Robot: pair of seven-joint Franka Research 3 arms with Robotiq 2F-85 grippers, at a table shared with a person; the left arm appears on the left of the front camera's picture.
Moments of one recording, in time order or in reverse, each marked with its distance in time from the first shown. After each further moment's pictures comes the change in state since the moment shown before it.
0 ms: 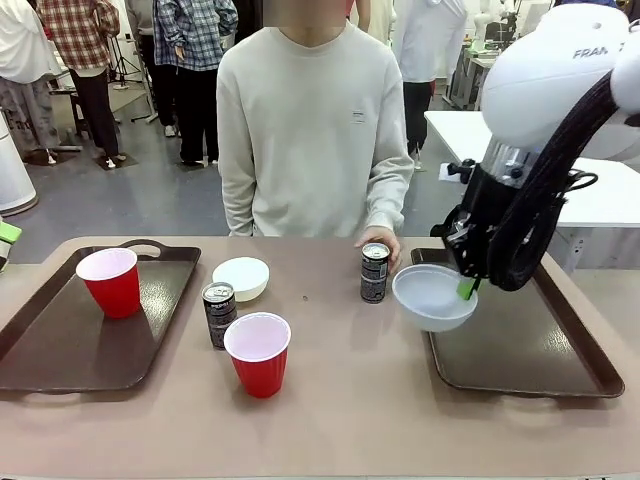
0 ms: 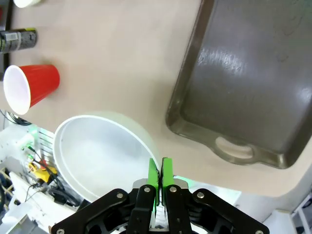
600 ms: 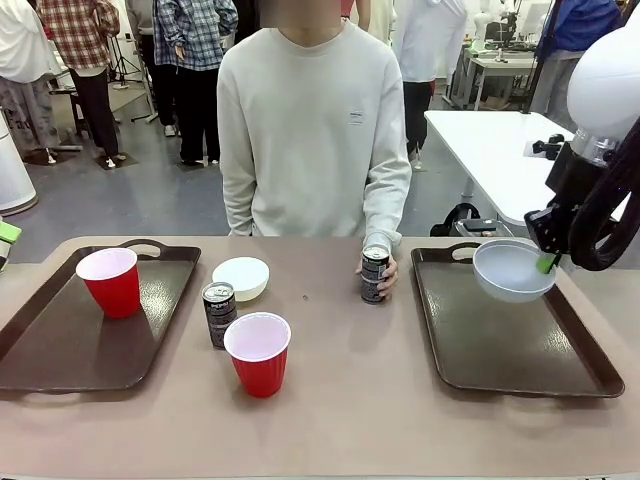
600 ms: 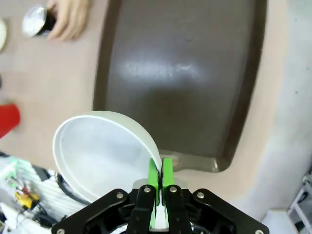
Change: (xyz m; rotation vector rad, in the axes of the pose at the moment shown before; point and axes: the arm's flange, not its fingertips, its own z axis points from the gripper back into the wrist) left arm 0.000 0.000 0.000 0.000 0.000 0.000; right arm 0.006 -0.115 0.024 -0.111 -0.097 -0.125
